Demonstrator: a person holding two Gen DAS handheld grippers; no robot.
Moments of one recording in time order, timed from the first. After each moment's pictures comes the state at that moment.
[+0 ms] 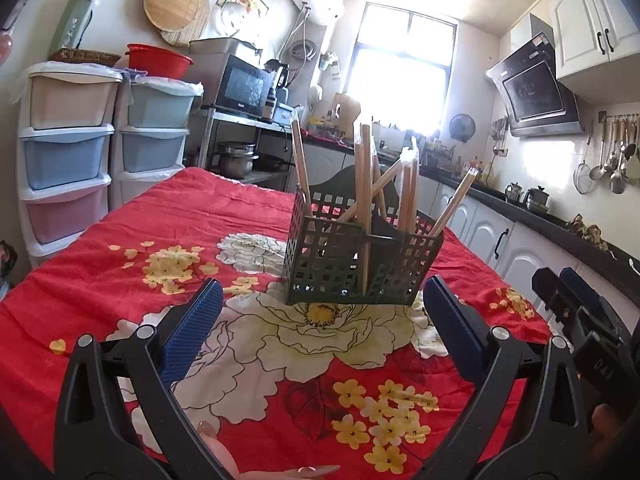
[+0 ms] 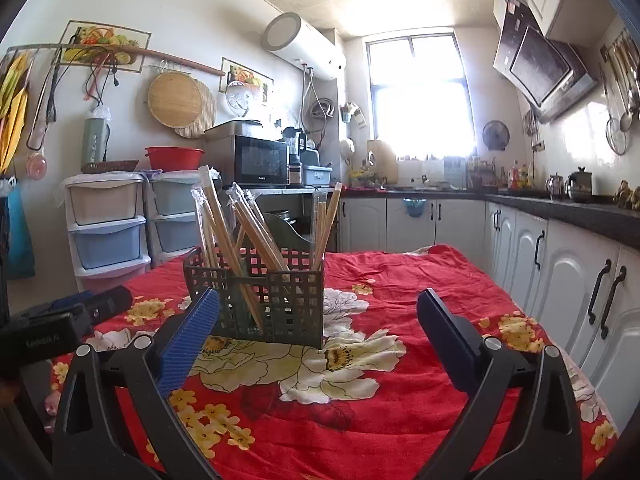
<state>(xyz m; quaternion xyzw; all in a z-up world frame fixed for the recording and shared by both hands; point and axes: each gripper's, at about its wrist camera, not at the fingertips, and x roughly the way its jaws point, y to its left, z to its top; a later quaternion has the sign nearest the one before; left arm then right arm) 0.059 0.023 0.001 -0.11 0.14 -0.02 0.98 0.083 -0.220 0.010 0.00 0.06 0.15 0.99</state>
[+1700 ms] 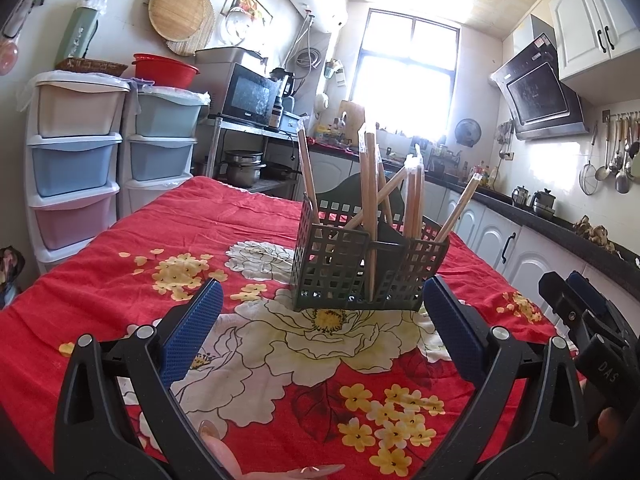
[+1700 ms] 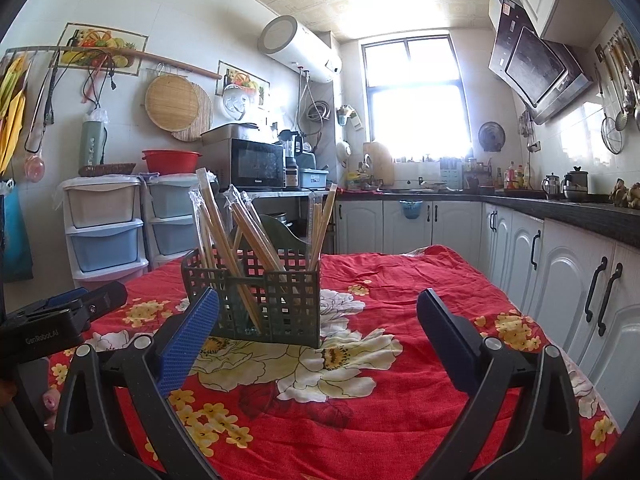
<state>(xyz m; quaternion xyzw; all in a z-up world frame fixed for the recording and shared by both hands) 0.058 0.023 0.002 -0.11 0.14 0.00 0.98 0.081 -0.221 0.010 0.00 0.06 0.14 0.99</state>
